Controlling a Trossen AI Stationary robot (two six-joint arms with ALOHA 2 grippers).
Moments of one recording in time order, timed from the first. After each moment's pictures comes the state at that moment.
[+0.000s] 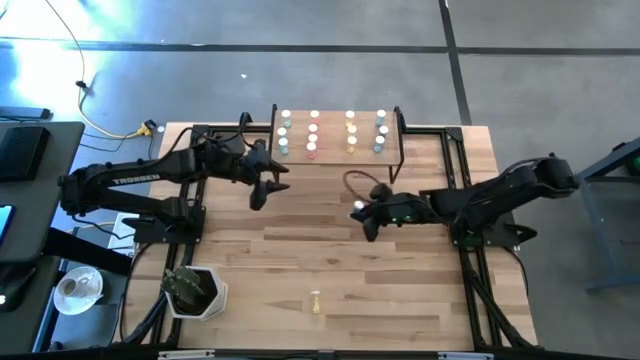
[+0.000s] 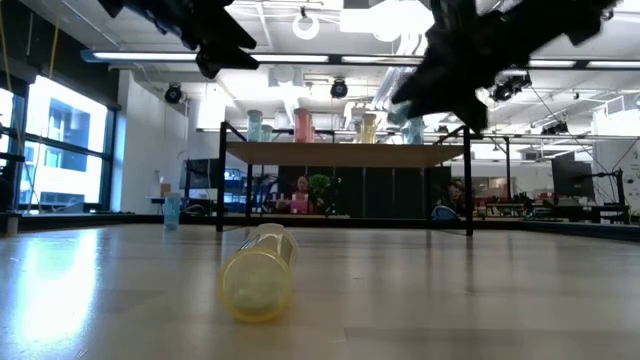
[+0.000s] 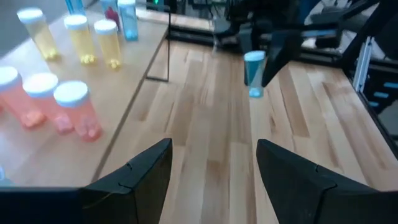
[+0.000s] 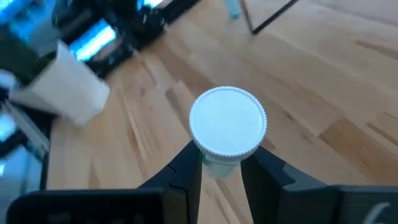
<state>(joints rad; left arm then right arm) 0.40 1.03 0.83 -0.27 0.20 -0.02 0.15 1.25 0.65 0.08 0.29 0.72</state>
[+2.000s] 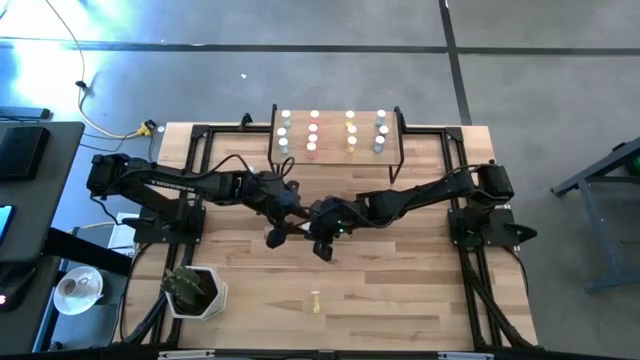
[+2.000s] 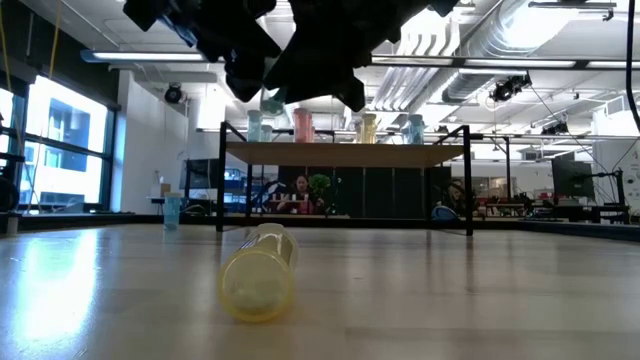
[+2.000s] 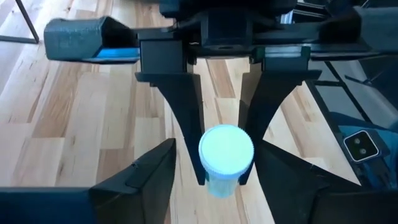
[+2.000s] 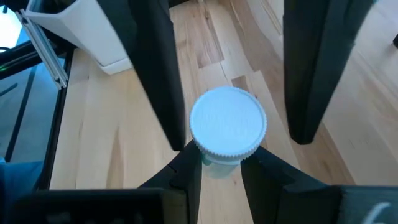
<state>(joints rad) 0.12 1.35 0.86 -0.12 0.26 -0.09 0.13 1.81 1.33 -0.19 0.01 0.42</state>
